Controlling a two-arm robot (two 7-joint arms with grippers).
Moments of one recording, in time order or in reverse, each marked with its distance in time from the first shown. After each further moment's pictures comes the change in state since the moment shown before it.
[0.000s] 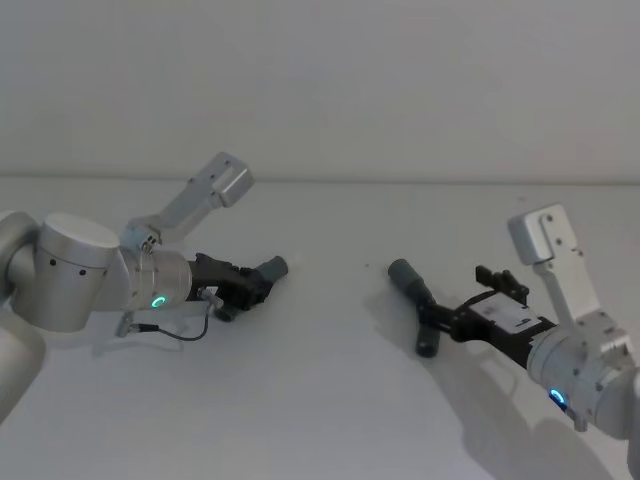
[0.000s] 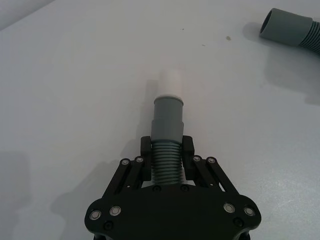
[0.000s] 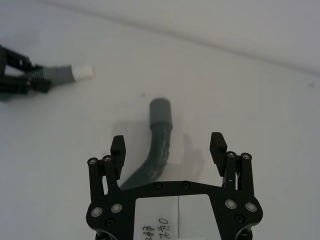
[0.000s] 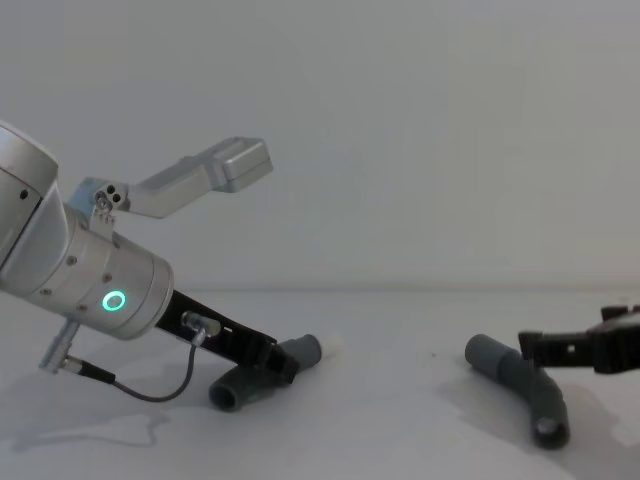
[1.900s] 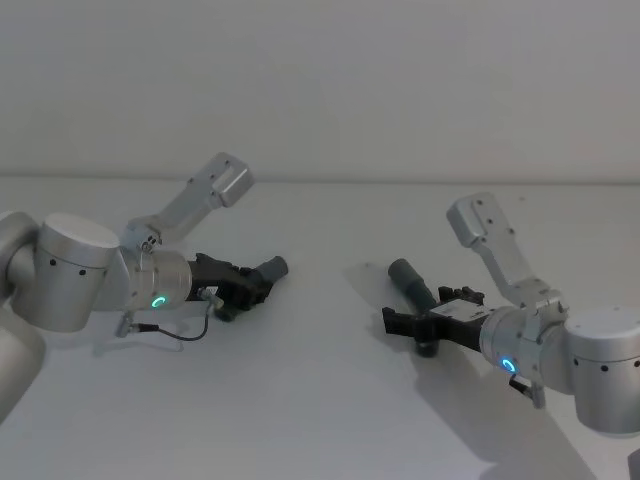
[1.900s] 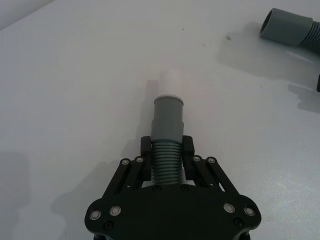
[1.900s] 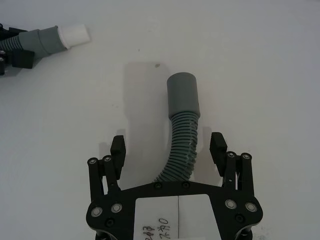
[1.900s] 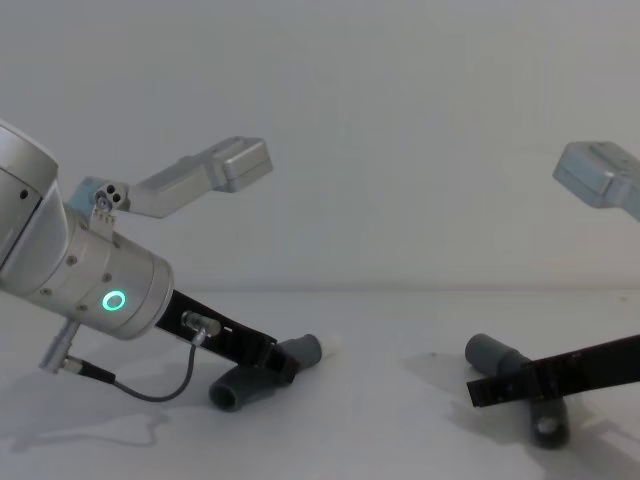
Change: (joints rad) left arm 0.000 0.000 0.000 0.000 0.000 0.000 0.000; right arm 0.183 -0.110 -0.059 0.164 -0.033 0.282 0.036
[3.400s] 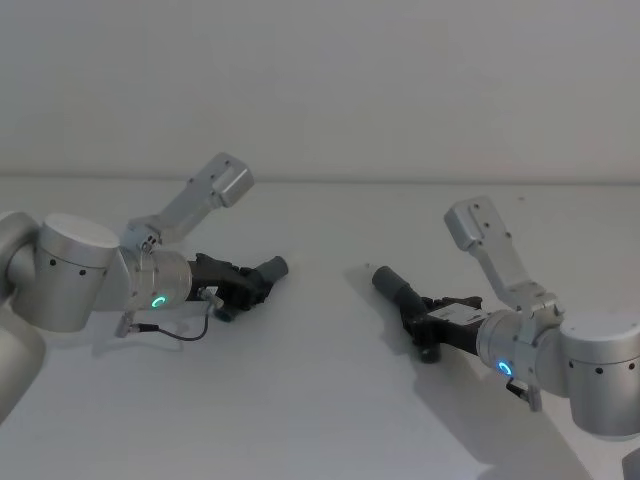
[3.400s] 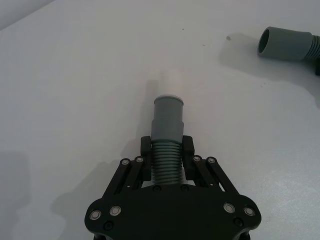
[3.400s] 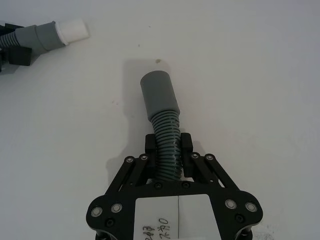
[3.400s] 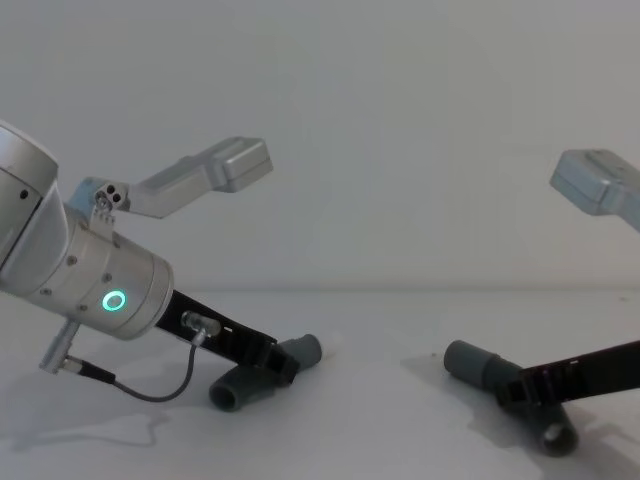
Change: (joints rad) left arm 0.000 0.000 0.000 0.000 0.000 0.000 0.000; right arm -0.006 -0.017 0.006 0.005 -0.011 0.009 -0.004
